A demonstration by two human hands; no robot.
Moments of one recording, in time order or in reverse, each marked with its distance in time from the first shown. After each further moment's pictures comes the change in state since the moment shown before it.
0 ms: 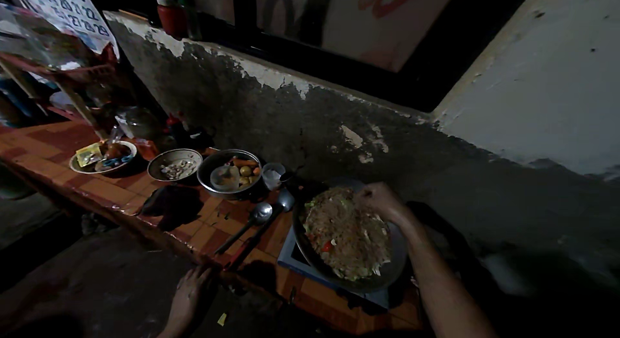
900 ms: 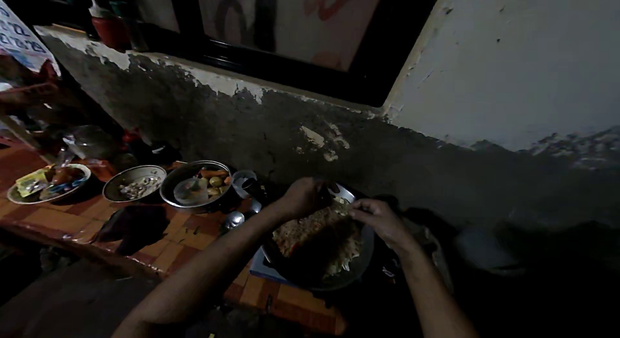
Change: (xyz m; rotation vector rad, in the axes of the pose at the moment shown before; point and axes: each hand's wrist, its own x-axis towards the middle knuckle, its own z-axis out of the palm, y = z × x) left_hand 0.200 0.324 -0.022 -0.347 -0.589 0.557; right_hand -0.060 0.084 -0.006 0.566 0.123 -0.134
